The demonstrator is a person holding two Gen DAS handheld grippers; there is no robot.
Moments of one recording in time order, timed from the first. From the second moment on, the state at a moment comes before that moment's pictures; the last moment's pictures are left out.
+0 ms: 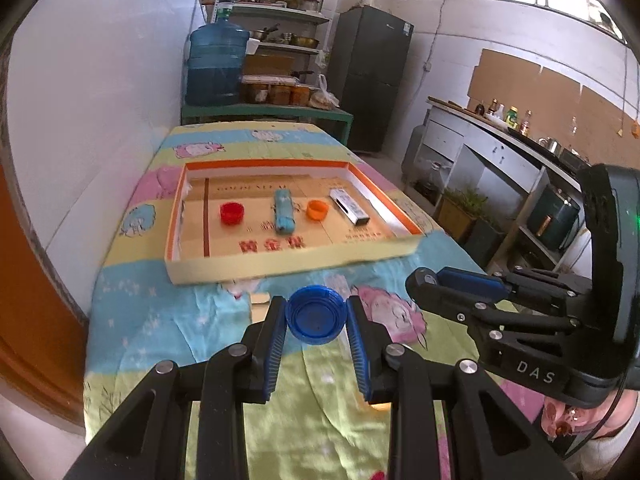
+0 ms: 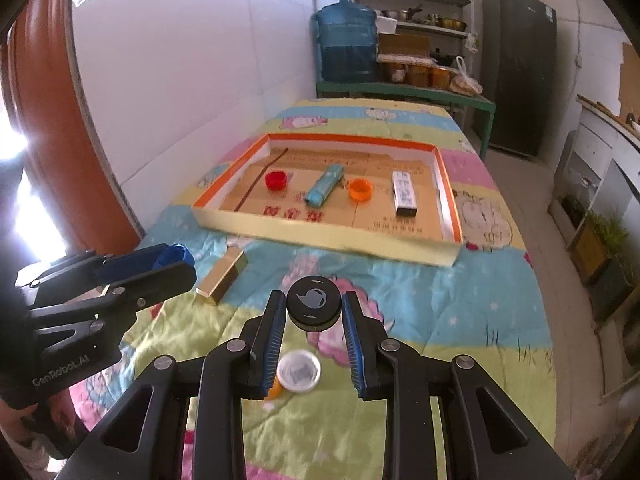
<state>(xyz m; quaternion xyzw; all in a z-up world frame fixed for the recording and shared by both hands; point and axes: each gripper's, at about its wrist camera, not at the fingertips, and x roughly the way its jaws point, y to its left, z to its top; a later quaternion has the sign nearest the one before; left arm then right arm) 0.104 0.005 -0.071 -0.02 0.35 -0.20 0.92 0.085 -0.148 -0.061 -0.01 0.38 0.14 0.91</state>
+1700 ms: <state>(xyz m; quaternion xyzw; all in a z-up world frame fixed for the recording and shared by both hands) 0.247 0.021 -0.093 -0.02 0.40 -0.08 0.91 0.223 -0.150 -0.078 0.00 0.39 0.17 0.91</state>
